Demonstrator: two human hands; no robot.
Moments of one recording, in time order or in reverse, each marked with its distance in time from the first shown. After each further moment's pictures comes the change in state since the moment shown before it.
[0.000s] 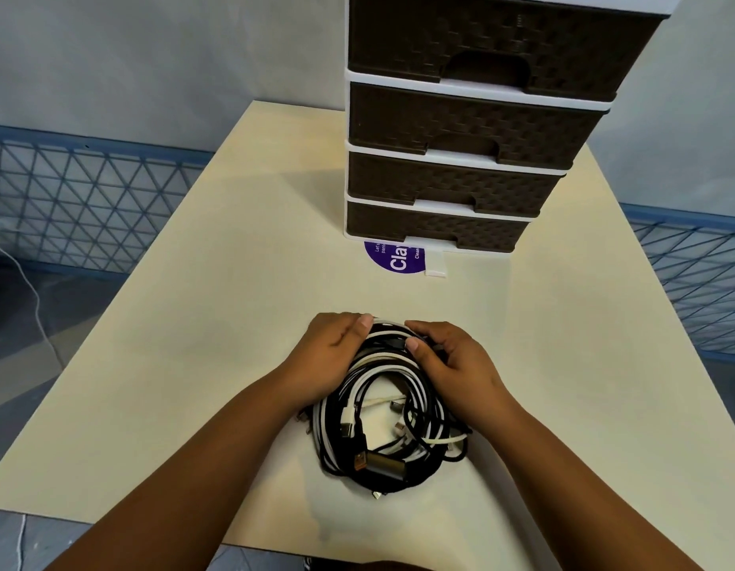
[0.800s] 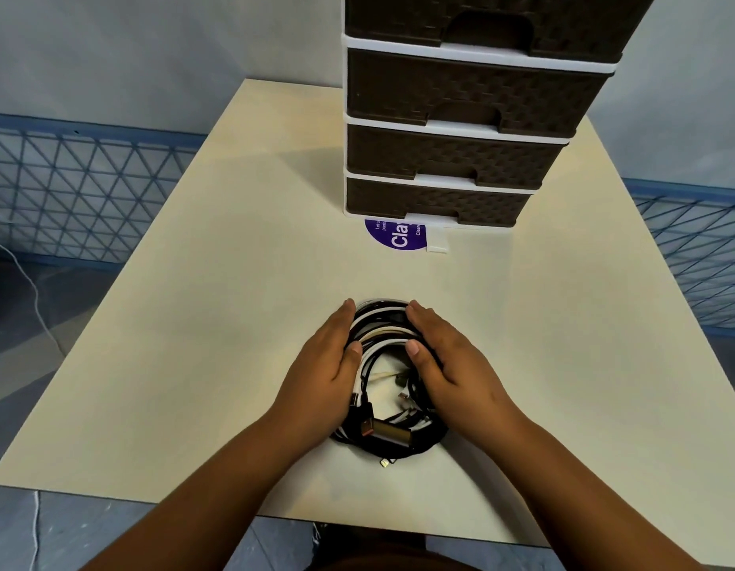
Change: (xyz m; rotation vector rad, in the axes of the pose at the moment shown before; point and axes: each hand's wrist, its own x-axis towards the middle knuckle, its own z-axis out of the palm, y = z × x) left_hand -0.054 -0.005 0.025 0.103 0.138 -0.071; right_hand -0.040 -0.020 0.014 -0.116 -0.053 0.026
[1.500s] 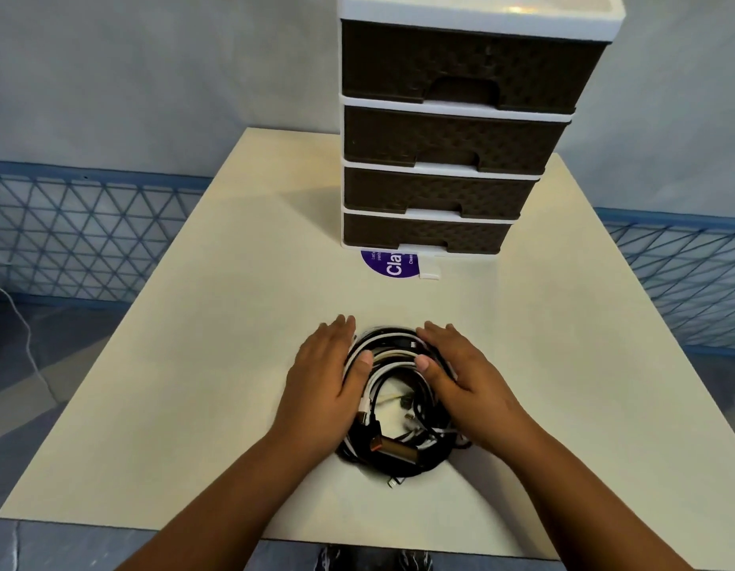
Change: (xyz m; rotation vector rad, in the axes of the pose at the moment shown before) left_hand 0.000 0.007 -0.010 0.182 0.050 0.070; right_hand -0.005 -0.004 -0.016 -0.013 0.067 -0.003
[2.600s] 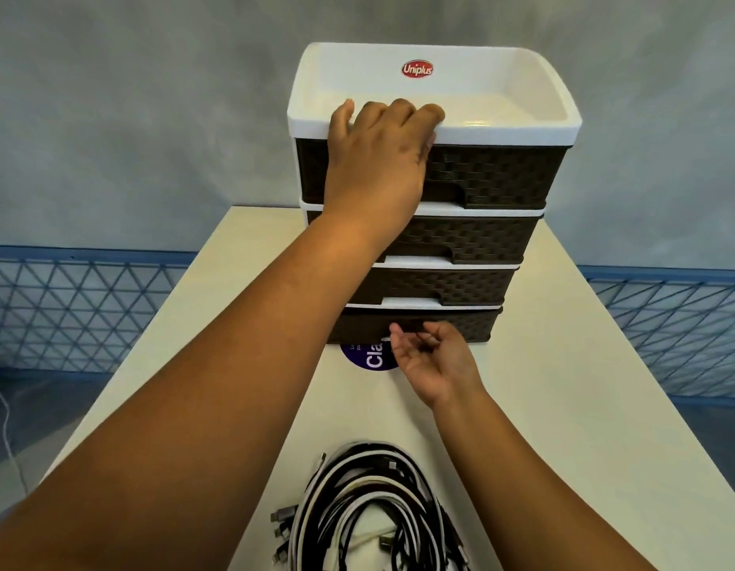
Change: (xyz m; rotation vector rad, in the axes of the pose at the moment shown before) left_hand 0.250 0.183 -0.109 0.491 0.592 0.495; right_hand 0.174 0.007 -0.029 1.848 0.291 0.693
